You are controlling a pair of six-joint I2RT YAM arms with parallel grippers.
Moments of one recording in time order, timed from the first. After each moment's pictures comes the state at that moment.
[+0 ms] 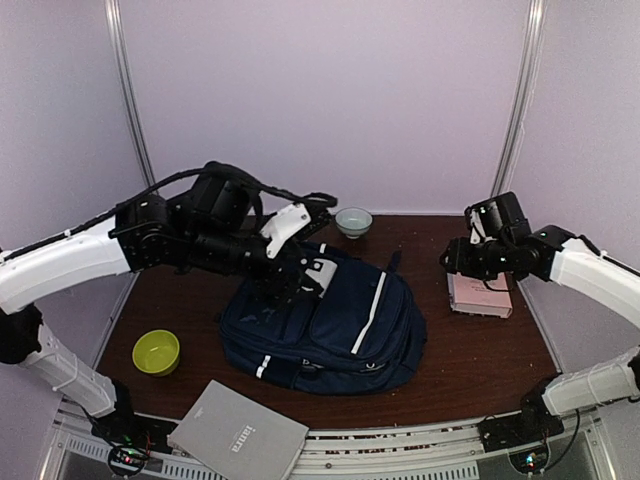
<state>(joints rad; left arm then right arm) -1.09 1.43 1.45 -0.64 0.06 0.14 0.45 1.21 0.97 -0.54 0.09 0.54</state>
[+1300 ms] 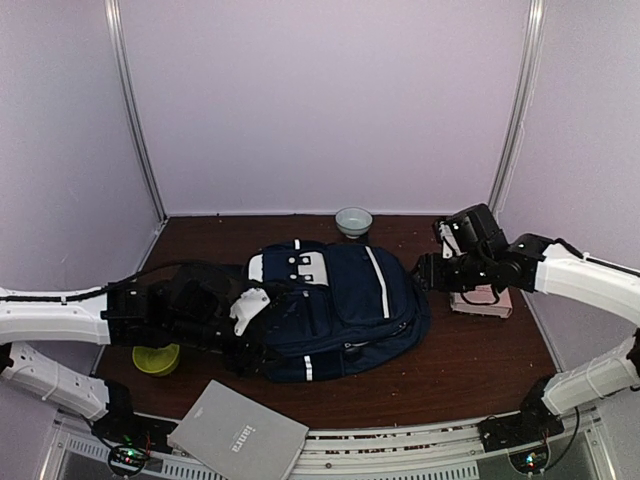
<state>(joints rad) -1.11 1.14 0.77 -0.38 0.03 -0.13 0.64 1.25 0.96 -0.49 0.10 0.55</state>
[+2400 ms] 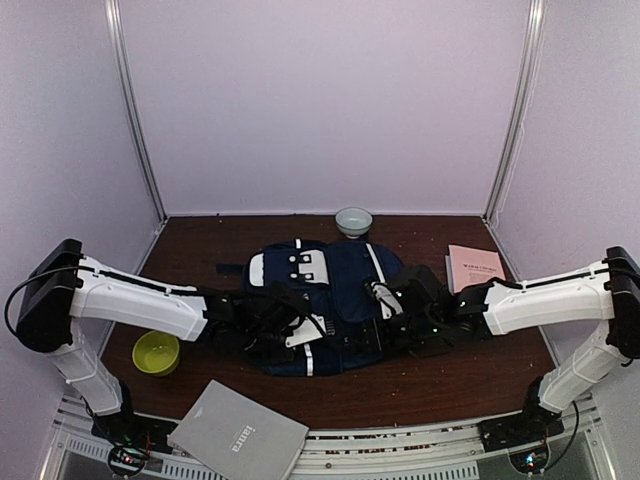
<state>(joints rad) -1.12 1.65 0.95 -0.25 -0.32 0.45 0.98 1.46 0.79 -0.09 -0.10 0.66</state>
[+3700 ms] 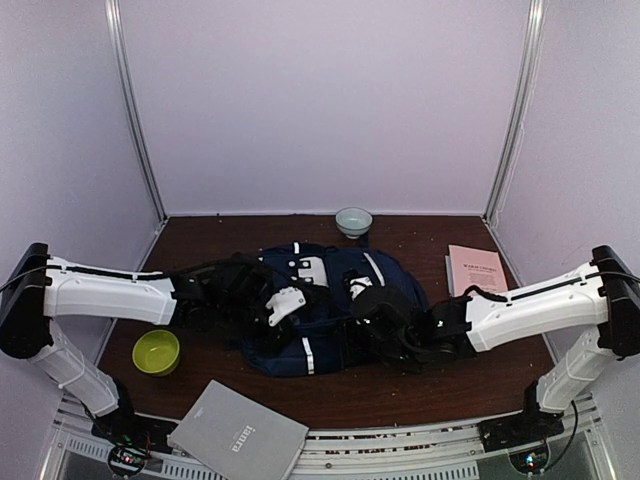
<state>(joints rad) -0.98 1.50 0.89 -0.21 0.09 0.24 1.21 1.55 0.93 -0.07 0.40 0.68</state>
